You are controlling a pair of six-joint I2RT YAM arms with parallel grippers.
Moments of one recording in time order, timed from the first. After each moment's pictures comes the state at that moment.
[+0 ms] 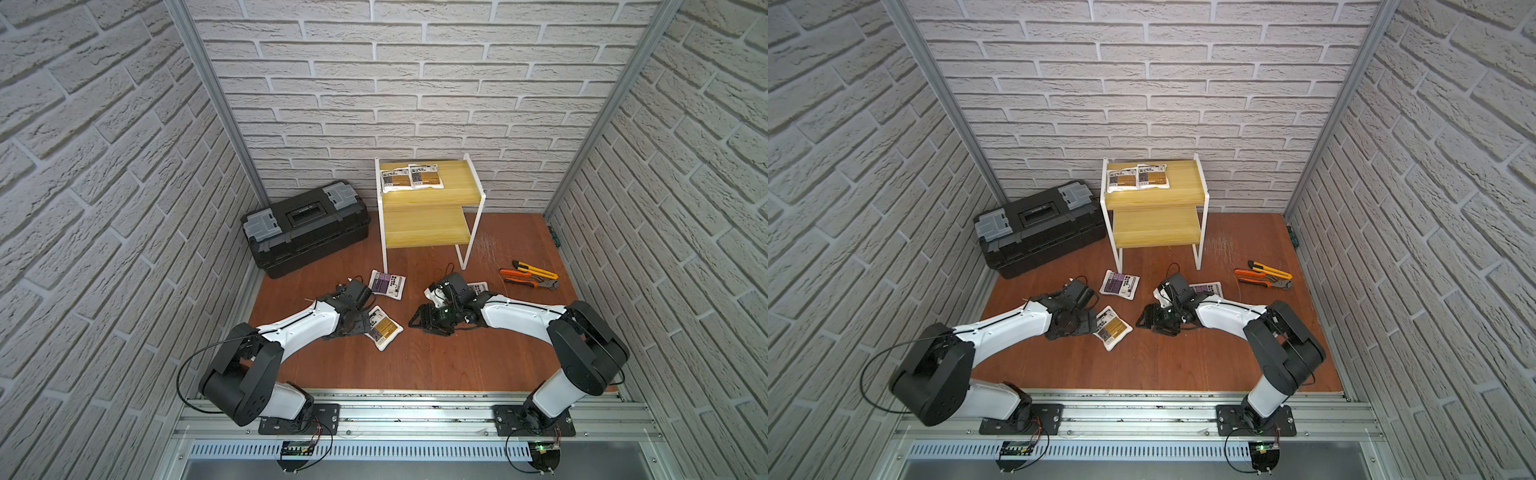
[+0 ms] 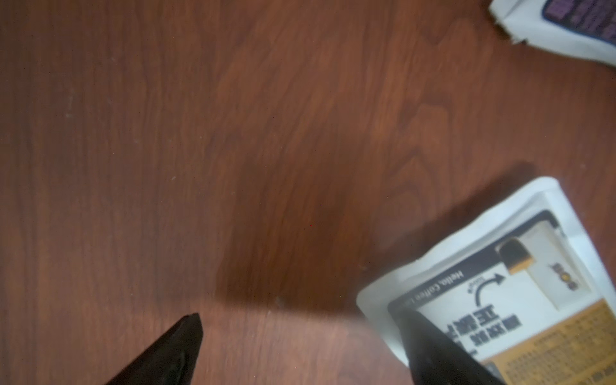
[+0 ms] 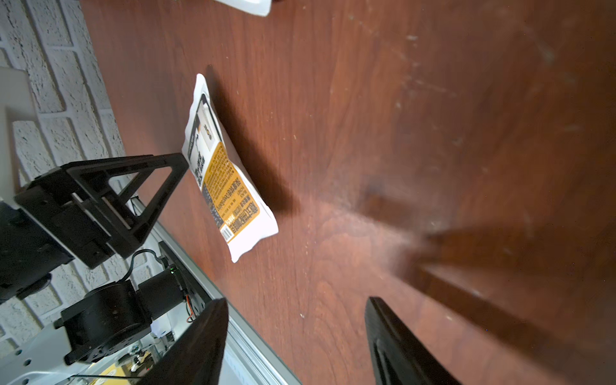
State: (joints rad) left arm -0.55 1.43 0.73 -0.65 -0.22 -0.69; right arm 0.59 1.67 0.87 -0.25 -0.55 0.79
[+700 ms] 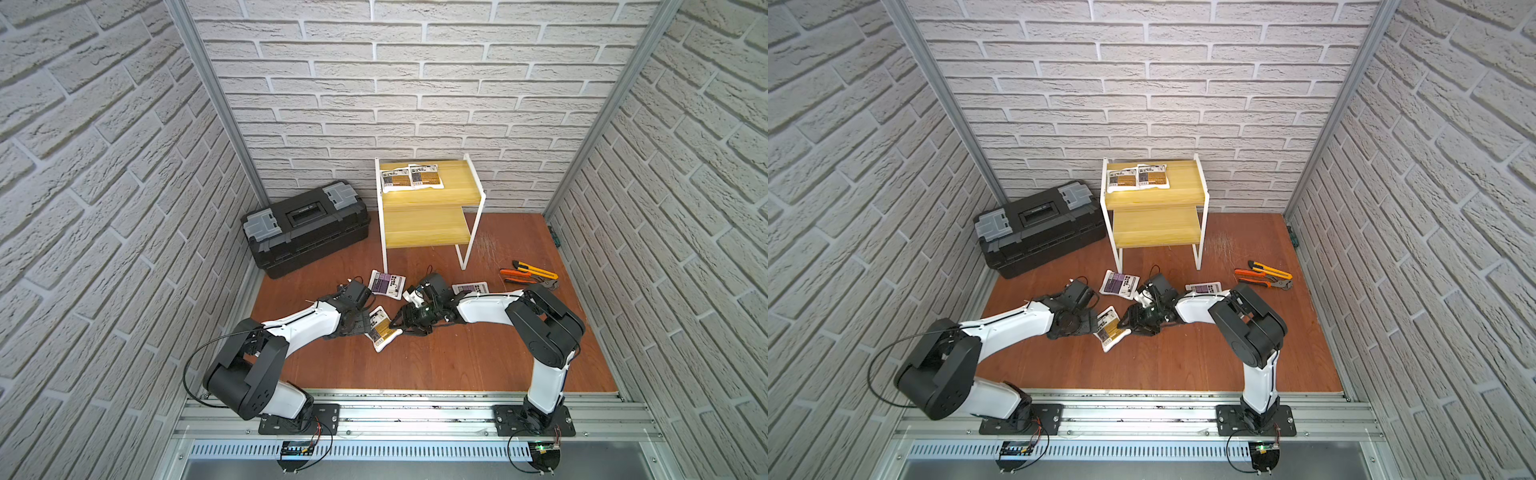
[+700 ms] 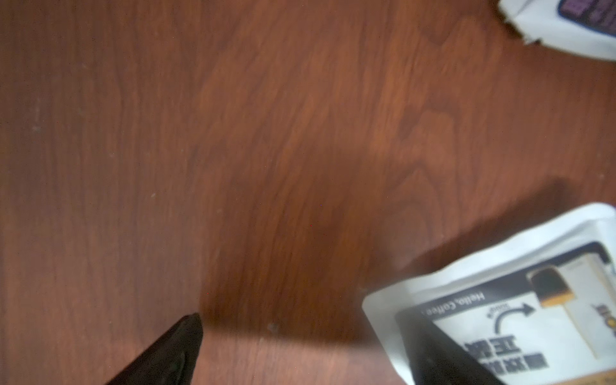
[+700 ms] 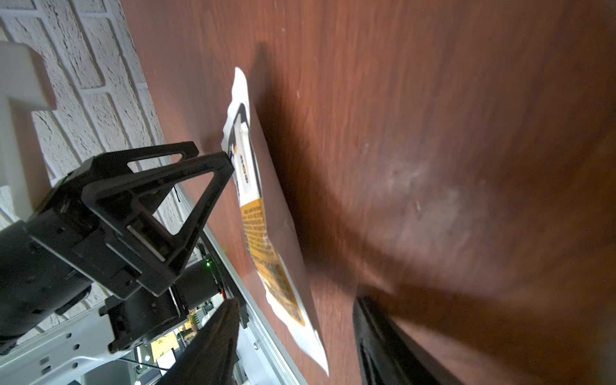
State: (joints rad) left arm -0.54 1.45 0.71 -0.58 -0.21 -0.66; right arm 0.64 1.90 0.96 -0.03 -0.71 0.90
